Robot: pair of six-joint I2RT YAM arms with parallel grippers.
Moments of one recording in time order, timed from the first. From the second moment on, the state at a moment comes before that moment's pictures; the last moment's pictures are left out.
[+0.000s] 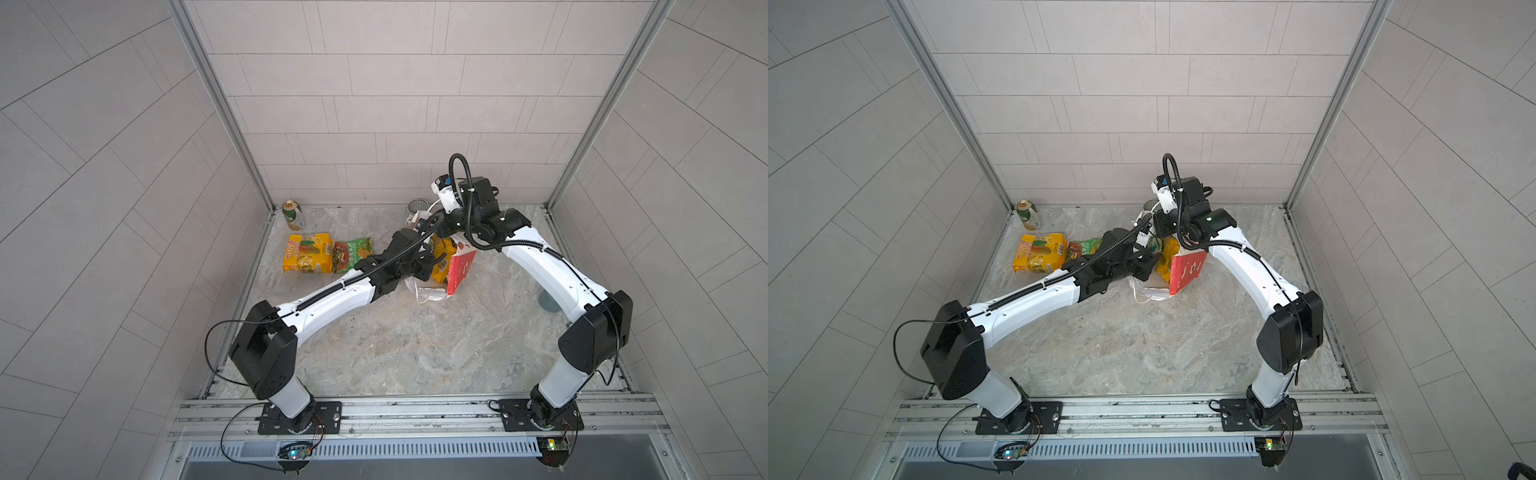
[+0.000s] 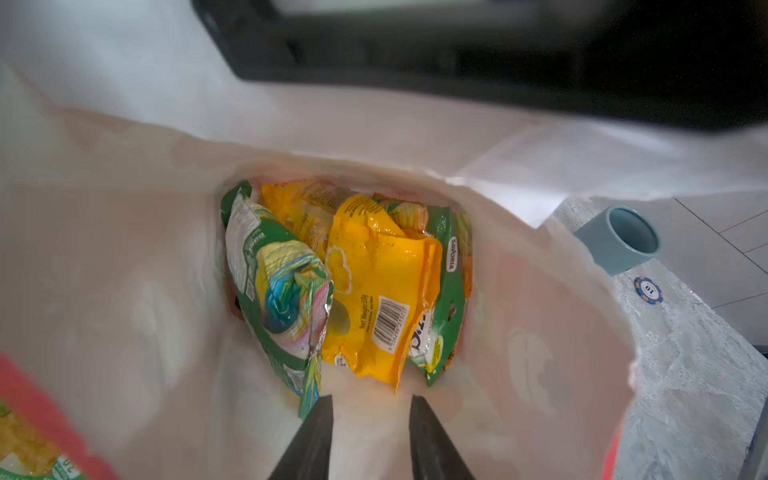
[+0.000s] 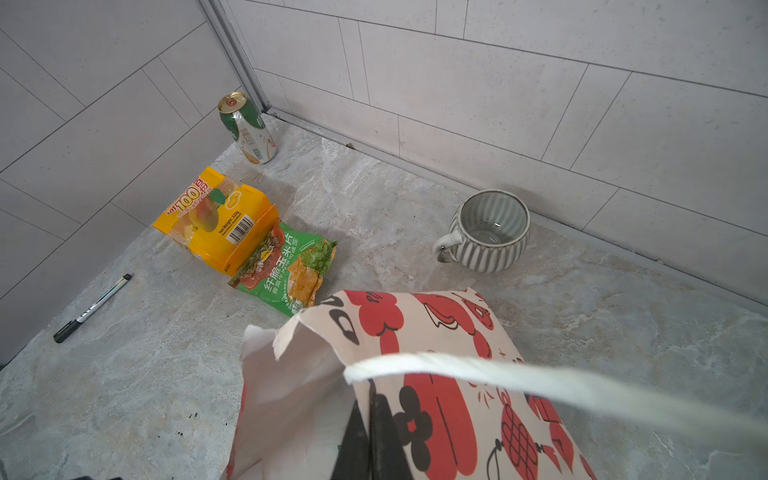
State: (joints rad) left arm -0.77 1.61 1.27 -0.22 -0.05 -0.21; right arm 0.44 1.69 1.70 -0.59 -0.19 0.06
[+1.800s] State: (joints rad) left arm -0.74 1.87 1.34 -0.12 -0.24 -0.18; right arm 0.42 1.67 1.65 -0.52 -0.24 0.08
